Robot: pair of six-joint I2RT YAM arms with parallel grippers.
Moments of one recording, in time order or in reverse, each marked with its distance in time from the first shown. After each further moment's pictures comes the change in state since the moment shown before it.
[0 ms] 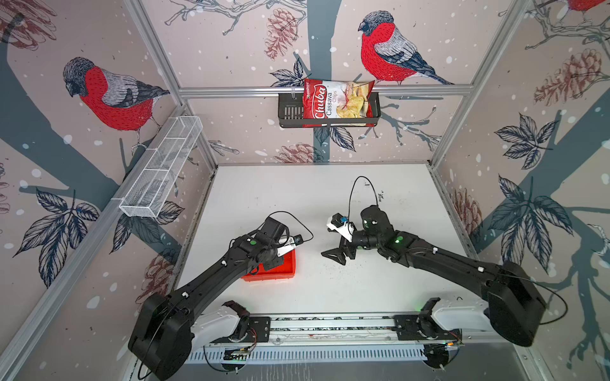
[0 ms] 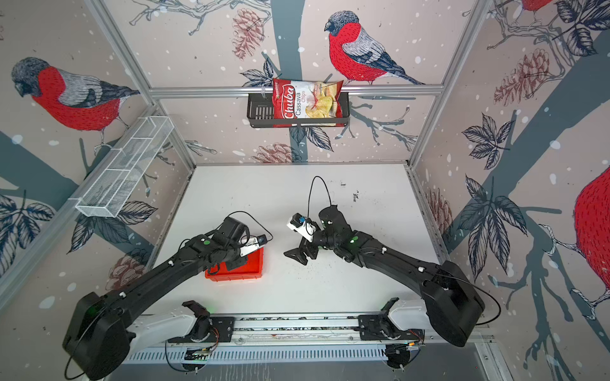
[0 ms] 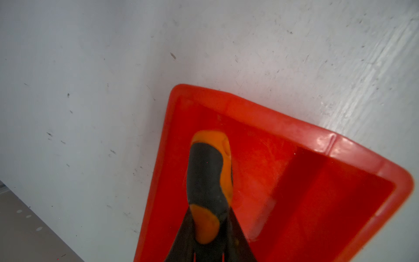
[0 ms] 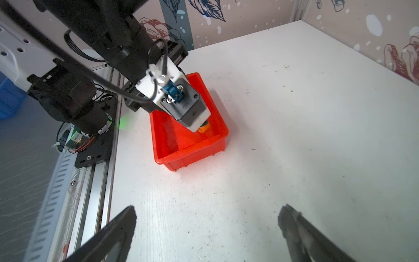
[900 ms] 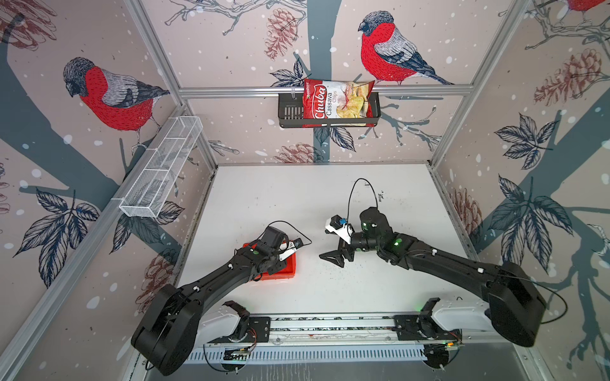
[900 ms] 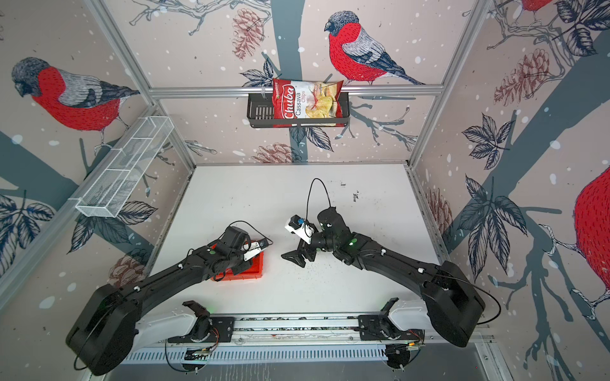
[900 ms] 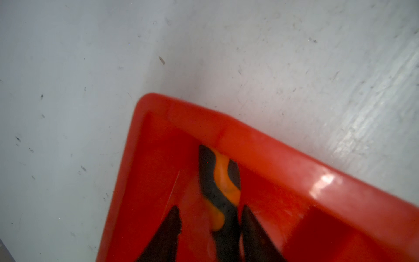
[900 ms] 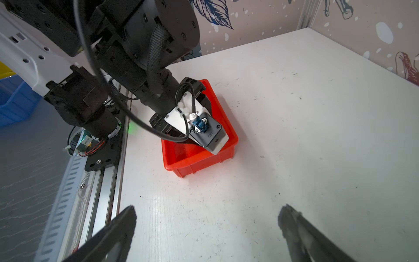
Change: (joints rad) left arm 0.008 0.026 -0.174 0.296 0.034 -0.069; right arm 0.015 -0.010 -0.013 0.049 -0.002 0.026
